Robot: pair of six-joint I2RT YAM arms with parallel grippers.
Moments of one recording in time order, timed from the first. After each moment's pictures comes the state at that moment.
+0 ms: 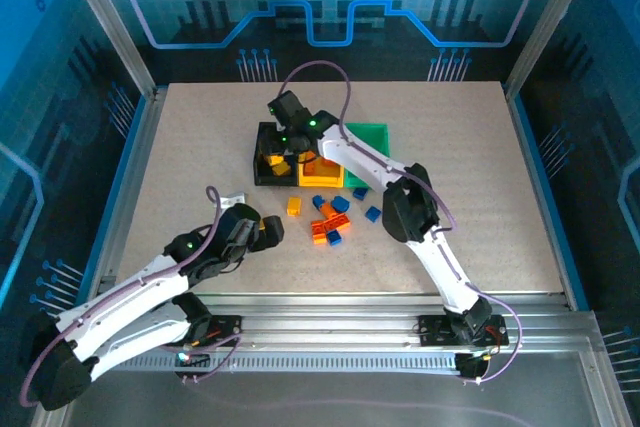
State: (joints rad) left arm -0.70 0.85 0.56 -0.60 -0.29 -0.88; right arm 0.74 2.45 2.37 -0.78 -0.06 0.50
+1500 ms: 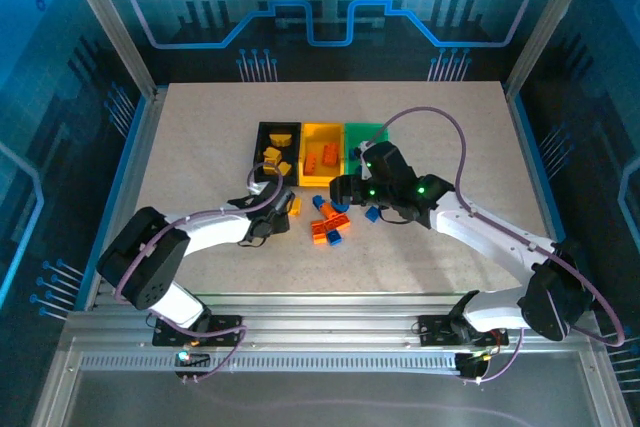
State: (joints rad) left arm -0.57 1.56 0.70 -0.32 -0.31 -0.75; right arm 0.70 1.33 1.03 -0.46 -0.05 0.56
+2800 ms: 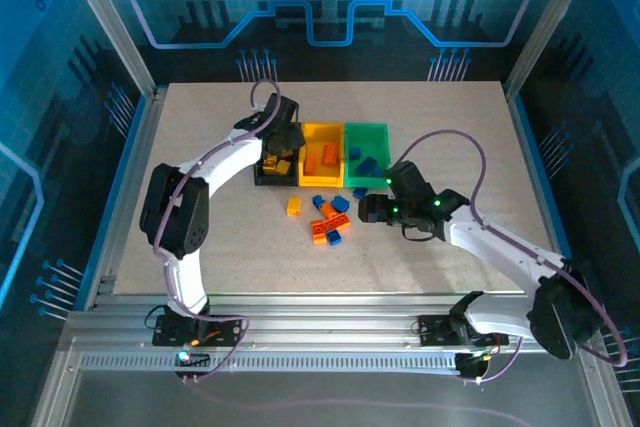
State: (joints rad) left arm -0.38 1.89 1.48 -0.53 -0.24 -0.69; right arm 0.58 1.25 0.83 -0.57 -0.02 0.62
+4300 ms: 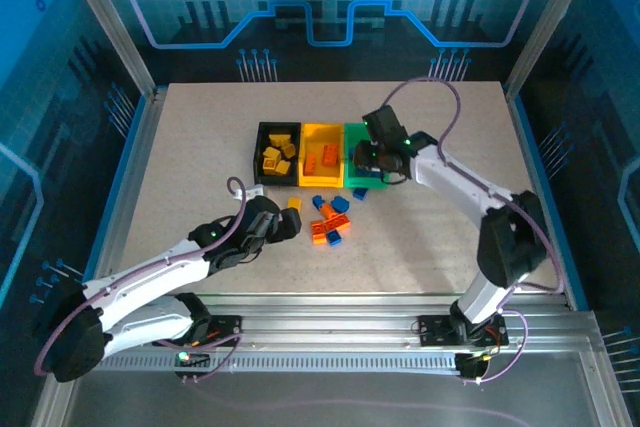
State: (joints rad) left arm -0.74 1.04 0.60 -0.42 -0.30 -0.90; right arm 0.50 1.70 1.37 -0.62 0.11 0.57
